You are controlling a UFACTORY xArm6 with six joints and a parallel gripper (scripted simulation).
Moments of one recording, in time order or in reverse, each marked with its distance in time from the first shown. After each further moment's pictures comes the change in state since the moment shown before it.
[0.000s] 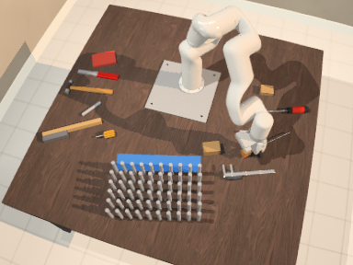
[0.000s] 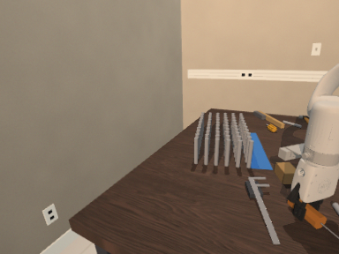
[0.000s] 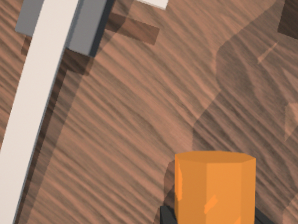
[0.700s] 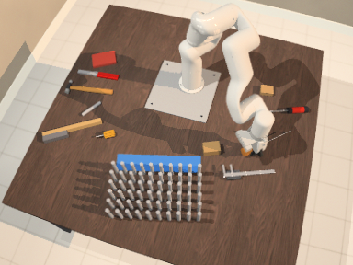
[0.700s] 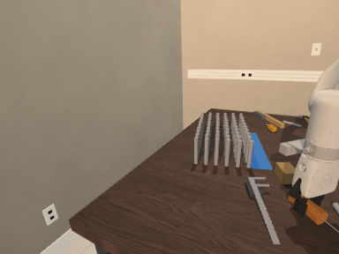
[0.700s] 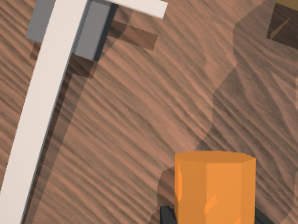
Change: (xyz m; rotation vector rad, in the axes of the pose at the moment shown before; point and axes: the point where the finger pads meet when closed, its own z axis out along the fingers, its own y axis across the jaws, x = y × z) arm 0.000 0.000 -0.014 -0.001 0.000 0.000
